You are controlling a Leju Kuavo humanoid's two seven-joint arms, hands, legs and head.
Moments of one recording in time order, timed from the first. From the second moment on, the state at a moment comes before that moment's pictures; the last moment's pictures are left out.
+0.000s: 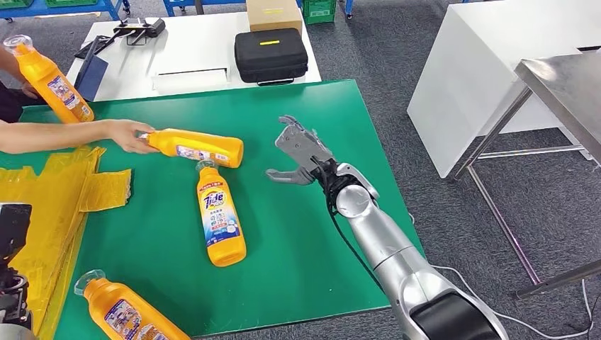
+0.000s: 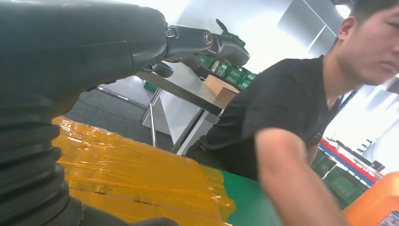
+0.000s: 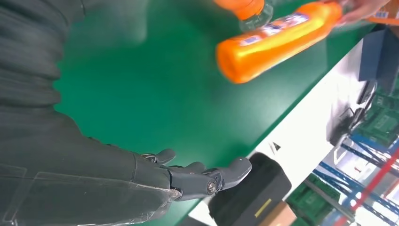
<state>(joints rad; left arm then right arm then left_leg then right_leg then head) -0.53 0.24 0.68 -0.63 -0.94 0.70 -0.69 -0.63 0.10 0.42 -1.00 0.33 0.01 -0.03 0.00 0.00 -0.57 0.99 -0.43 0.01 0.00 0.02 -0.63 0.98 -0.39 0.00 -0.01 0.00</state>
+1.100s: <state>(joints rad) -0.53 0.24 0.72 -0.62 -0.96 0.70 -0.70 -0.52 0.20 0.42 -0.96 0.22 0.11 -0.04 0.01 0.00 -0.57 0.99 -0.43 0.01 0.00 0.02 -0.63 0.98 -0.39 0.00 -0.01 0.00</state>
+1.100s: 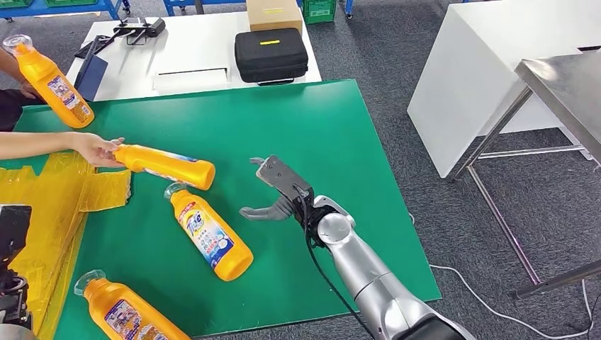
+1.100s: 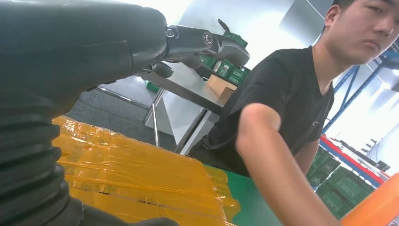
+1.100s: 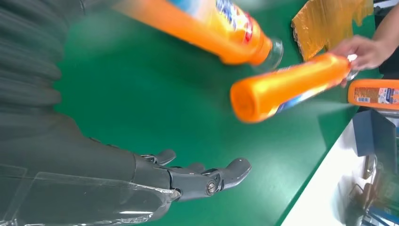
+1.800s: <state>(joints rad) -0.54 0.23 0.73 -0.62 -0.98 0.70 -0.70 -0.49 0.24 0.50 -0.96 0.30 0.04 0.02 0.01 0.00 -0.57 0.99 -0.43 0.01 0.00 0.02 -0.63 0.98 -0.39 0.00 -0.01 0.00</state>
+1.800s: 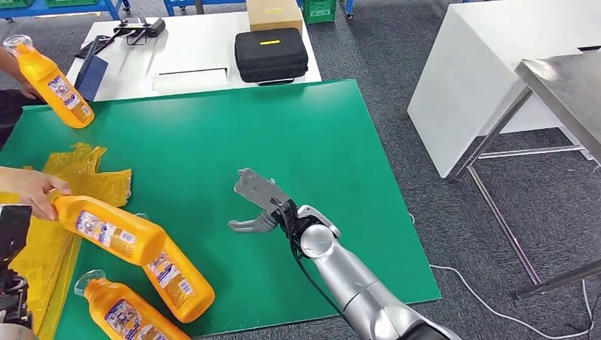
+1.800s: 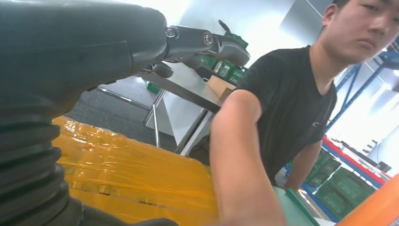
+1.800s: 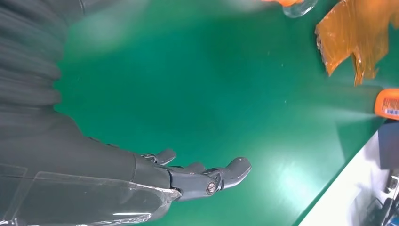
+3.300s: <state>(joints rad) -0.58 0.22 0.74 -0.60 -1.03 0.70 -0.68 -0.50 0.25 0.54 -0.90 0.31 0.04 0.01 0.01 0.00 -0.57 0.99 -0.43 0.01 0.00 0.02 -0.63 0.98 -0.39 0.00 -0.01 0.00</state>
